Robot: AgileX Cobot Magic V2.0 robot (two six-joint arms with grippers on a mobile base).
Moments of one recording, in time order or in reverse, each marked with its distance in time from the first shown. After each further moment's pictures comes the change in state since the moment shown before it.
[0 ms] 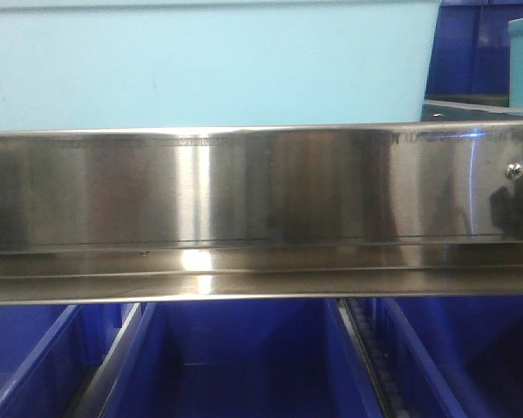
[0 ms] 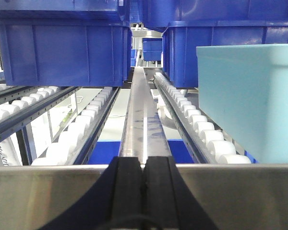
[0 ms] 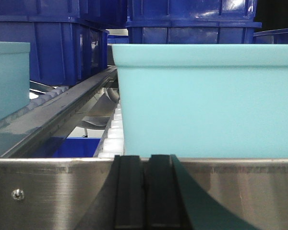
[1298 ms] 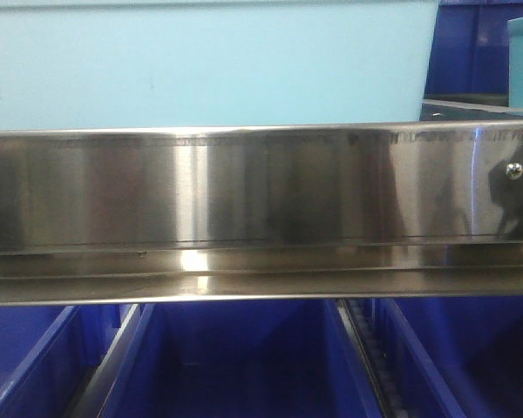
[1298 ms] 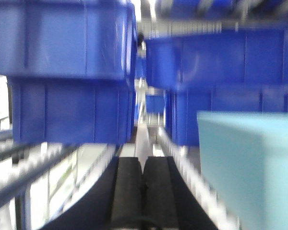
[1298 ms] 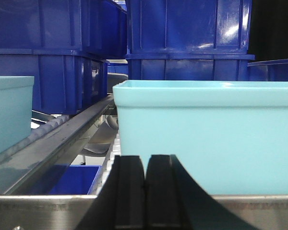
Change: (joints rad) left arm 0.000 -0.001 0.000 -0.036 -0.252 0.000; right arm 0.000 0.000 -0.002 0.000 -0.107 0.000
